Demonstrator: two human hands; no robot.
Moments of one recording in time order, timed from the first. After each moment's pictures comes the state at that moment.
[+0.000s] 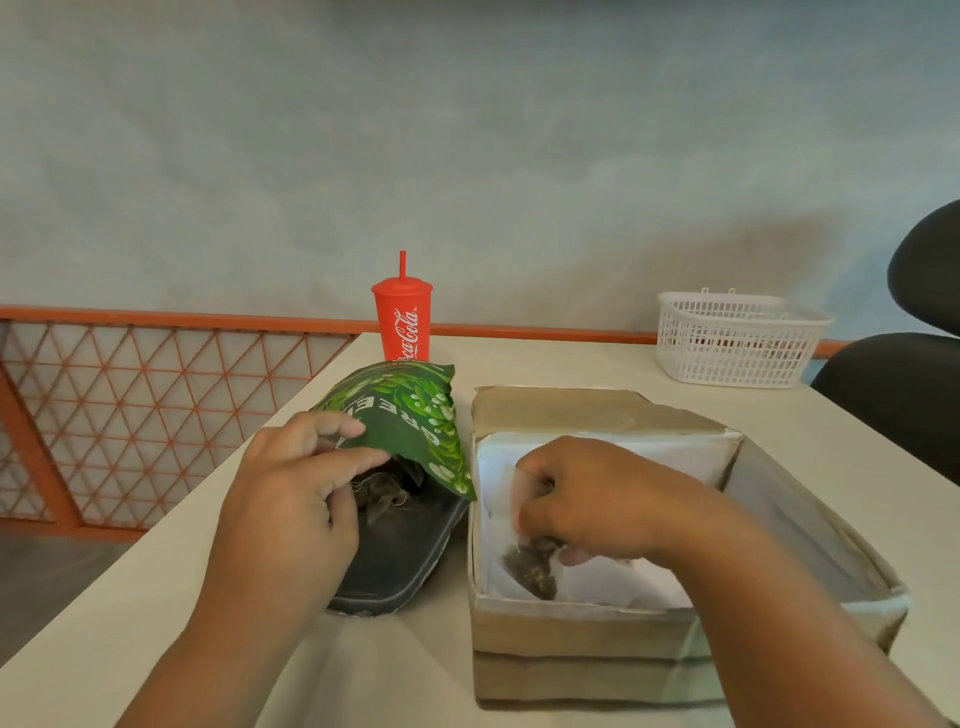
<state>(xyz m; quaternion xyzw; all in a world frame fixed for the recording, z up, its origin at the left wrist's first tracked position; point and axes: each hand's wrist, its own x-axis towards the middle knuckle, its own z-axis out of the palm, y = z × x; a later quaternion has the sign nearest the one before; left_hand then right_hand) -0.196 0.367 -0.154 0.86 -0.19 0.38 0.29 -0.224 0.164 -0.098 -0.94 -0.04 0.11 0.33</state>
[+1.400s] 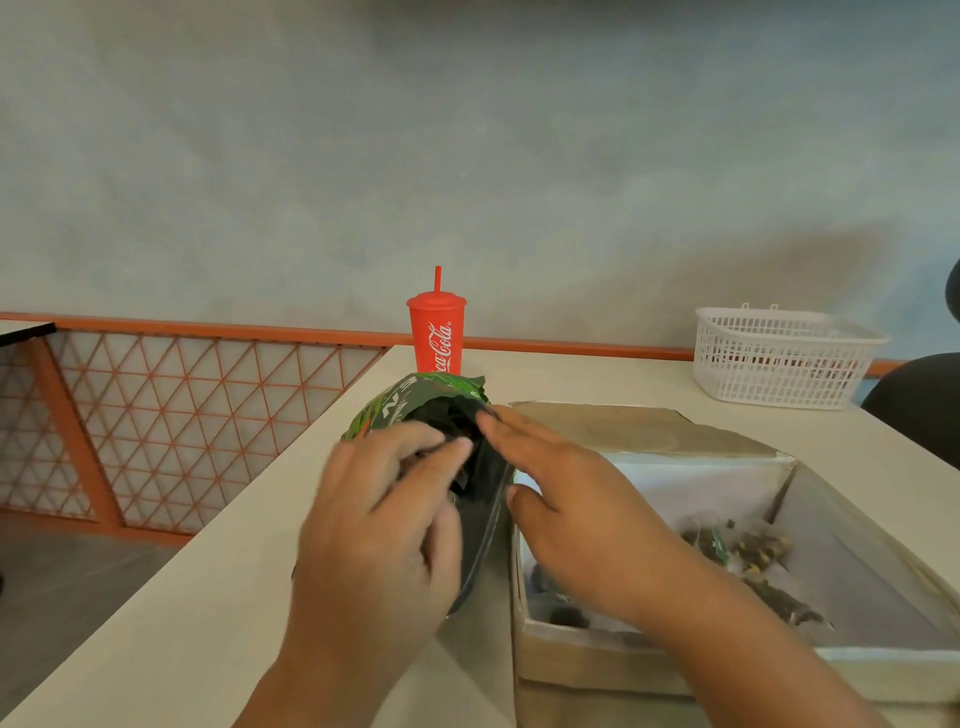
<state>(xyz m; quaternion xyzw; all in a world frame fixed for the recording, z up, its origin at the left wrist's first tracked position) -0.216 0.345 -0.148 0.78 -0.25 0.51 0.25 -0.219 0.196 -0.112 -0.92 -0.20 -0.11 0.31</state>
